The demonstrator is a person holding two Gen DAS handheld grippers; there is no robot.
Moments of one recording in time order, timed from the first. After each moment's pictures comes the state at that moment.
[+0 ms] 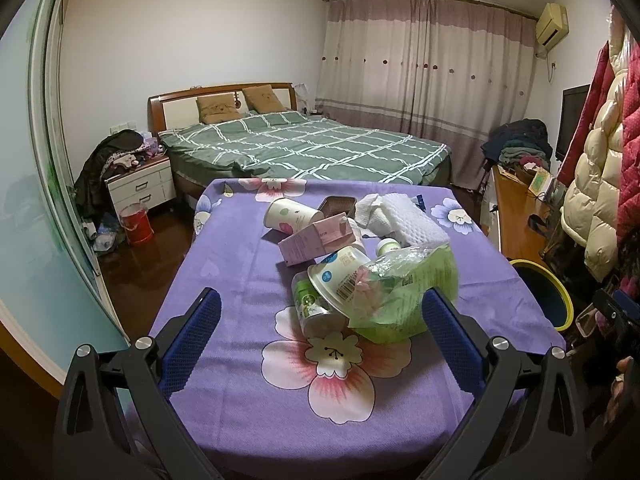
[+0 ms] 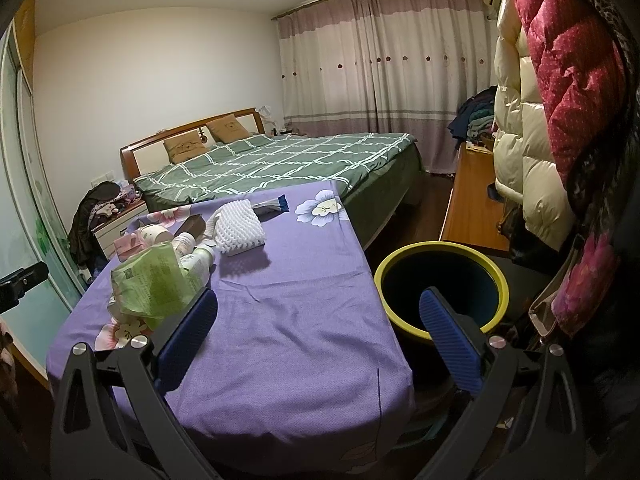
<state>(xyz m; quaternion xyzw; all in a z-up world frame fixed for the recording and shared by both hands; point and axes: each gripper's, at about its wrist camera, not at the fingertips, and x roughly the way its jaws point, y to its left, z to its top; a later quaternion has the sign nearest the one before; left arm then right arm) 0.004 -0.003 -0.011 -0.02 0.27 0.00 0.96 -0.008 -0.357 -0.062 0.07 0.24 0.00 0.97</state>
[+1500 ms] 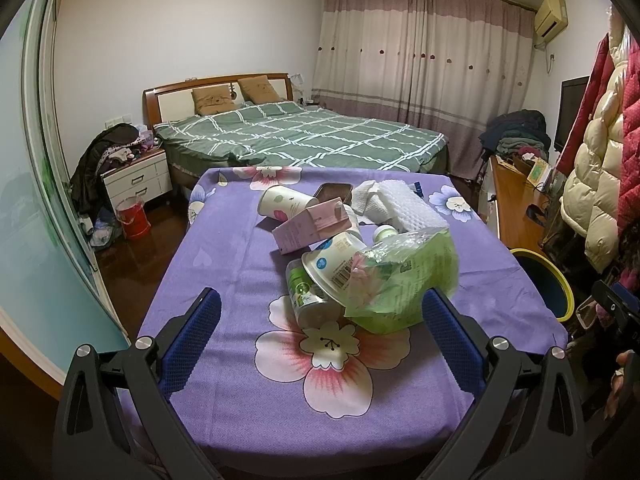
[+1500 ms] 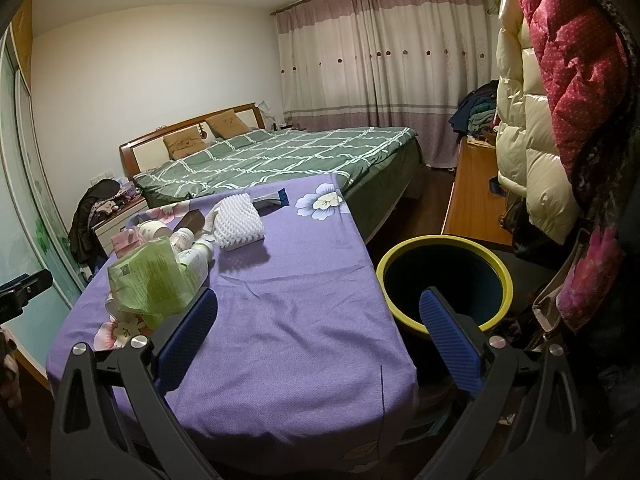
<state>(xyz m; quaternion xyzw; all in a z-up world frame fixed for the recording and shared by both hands) 0.009 -0.009 -0.024 -0.02 0.29 -0.01 0.96 -0.005 -0.356 -0.071 0.07 0.25 0.00 0.97</state>
